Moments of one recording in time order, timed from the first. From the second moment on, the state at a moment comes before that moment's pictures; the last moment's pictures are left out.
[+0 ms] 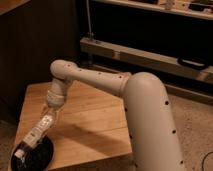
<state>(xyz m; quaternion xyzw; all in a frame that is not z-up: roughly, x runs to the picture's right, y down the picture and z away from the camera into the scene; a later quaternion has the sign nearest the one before) -0.273 0.141 0.695 -0.38 -0.47 -0.38 0.70</state>
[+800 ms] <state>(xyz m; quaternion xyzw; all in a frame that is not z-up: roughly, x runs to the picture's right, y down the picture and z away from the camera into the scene) -0.264 0.149 0.691 -0.35 -0.32 -0.40 0.78</state>
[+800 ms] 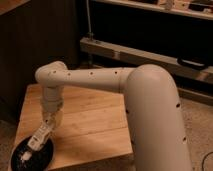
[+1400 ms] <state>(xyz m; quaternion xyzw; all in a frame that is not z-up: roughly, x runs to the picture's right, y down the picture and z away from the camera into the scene) -0.255 0.154 0.693 -0.36 -0.34 -0.38 0.78</state>
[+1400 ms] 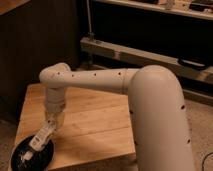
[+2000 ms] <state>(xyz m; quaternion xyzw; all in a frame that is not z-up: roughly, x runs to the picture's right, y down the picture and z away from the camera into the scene) -0.302 0.175 0.676 -0.38 -0.39 -0.43 0.72</state>
